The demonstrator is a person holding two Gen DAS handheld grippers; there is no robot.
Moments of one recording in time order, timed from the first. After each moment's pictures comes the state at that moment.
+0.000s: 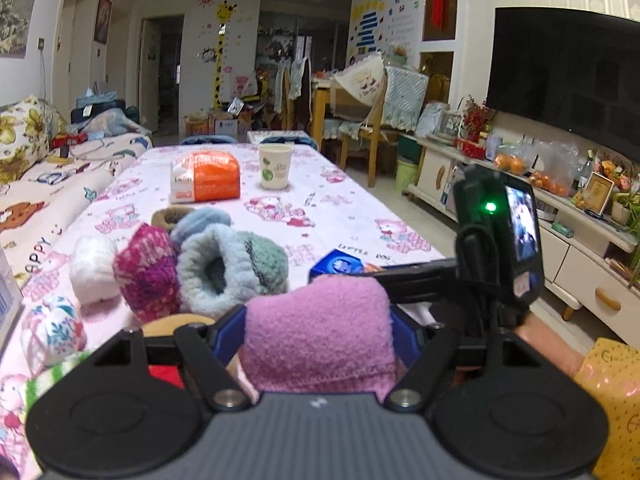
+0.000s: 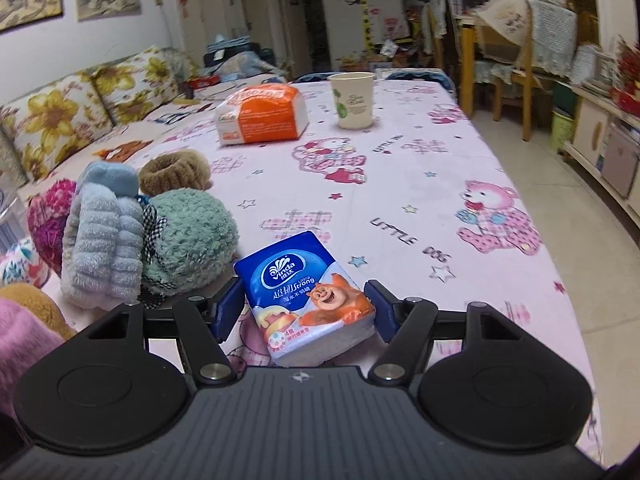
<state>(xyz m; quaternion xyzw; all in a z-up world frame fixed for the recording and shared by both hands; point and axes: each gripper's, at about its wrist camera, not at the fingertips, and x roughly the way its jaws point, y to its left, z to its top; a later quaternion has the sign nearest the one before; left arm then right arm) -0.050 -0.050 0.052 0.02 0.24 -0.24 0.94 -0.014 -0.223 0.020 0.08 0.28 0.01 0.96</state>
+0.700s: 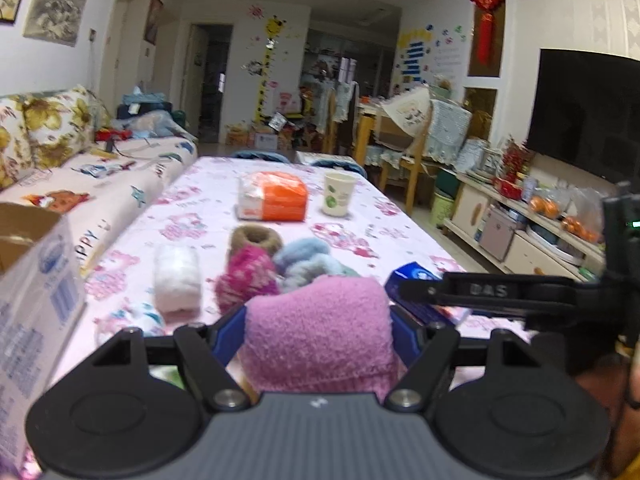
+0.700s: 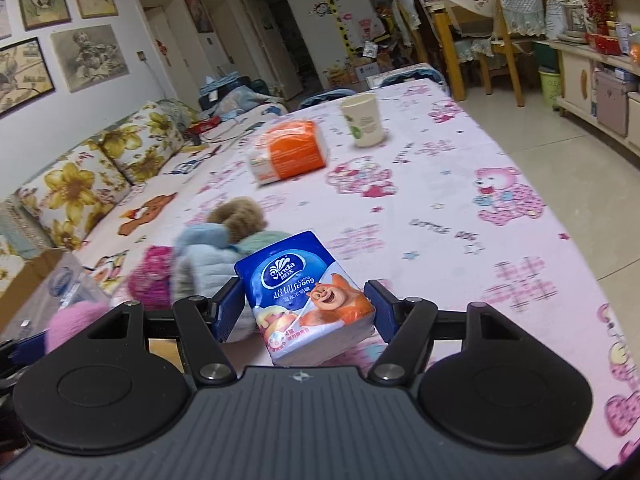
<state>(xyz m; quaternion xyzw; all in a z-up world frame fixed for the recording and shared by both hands) -0.031 0.016 0.062 -0.03 0.22 -0.18 0.96 -0.045 -0.192 0.056 0.18 0.25 0.04 0.95</state>
